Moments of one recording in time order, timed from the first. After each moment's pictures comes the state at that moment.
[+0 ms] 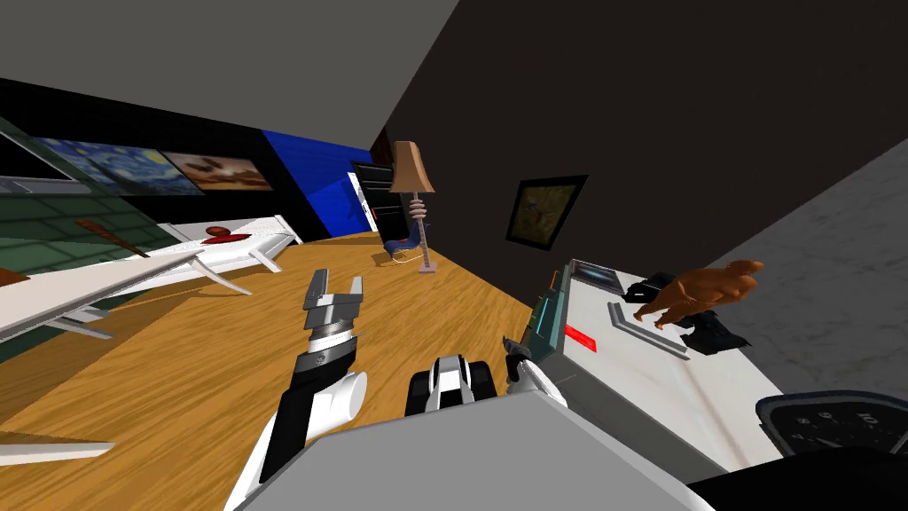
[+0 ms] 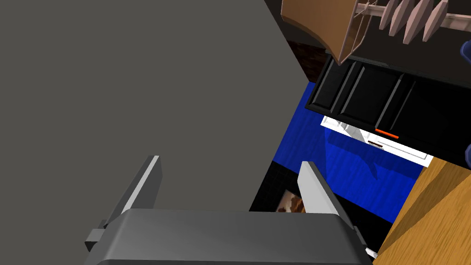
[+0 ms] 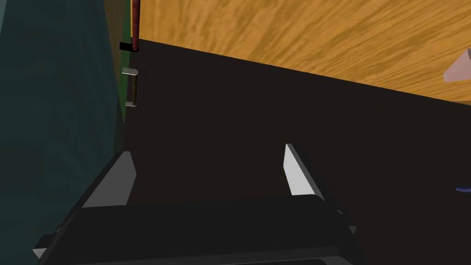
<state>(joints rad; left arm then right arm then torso) 0.51 -0.02 -0.01 -2.34 -0.05 -0.37 0.15 0.32 -0.23 0.19 -1.36 0.83 0.54 0.20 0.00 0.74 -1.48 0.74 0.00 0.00</state>
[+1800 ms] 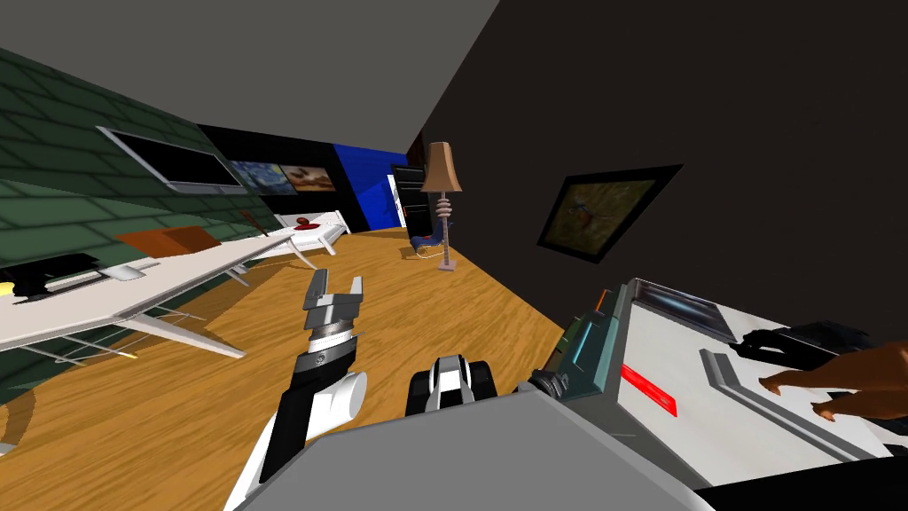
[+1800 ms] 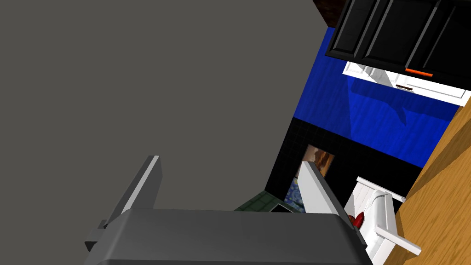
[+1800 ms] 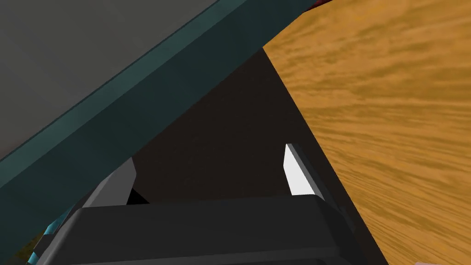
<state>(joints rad) 0.51 -0.02 -0.01 -2.34 -0.05 -0.37 0.15 0.23 -0.21 0.26 -0.91 1.23 1.00 0.23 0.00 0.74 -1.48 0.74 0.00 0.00</state>
